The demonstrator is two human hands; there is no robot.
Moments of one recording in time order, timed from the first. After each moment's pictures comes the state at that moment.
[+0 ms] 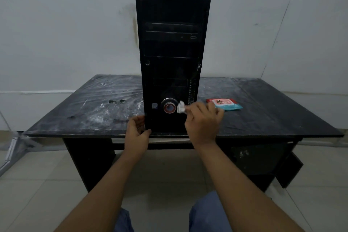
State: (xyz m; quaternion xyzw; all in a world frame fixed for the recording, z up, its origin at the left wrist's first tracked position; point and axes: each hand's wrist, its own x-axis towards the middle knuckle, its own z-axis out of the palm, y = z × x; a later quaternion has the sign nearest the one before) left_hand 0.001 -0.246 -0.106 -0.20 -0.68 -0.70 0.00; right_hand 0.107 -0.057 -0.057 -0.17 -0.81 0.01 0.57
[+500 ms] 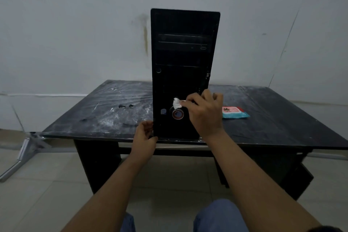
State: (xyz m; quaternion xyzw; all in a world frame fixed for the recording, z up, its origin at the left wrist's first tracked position) left_hand -0.002 -0.250 -0.101 -0.19 -0.69 -0.70 -0.04; right_hand 0.094 -0.053 0.004 0.00 -0.82 -0.13 0.56
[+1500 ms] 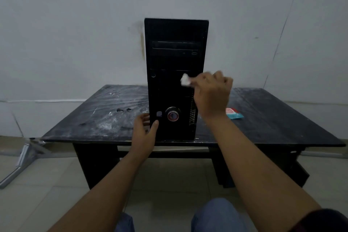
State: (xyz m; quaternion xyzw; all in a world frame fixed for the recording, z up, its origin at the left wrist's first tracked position) left_hand 0.005 -0.244 -0.074 -0.23 -0.70 -0.67 0.05; right_hand 0.104 -0.038 0.068 -0.09 -0.77 -0.07 0.63
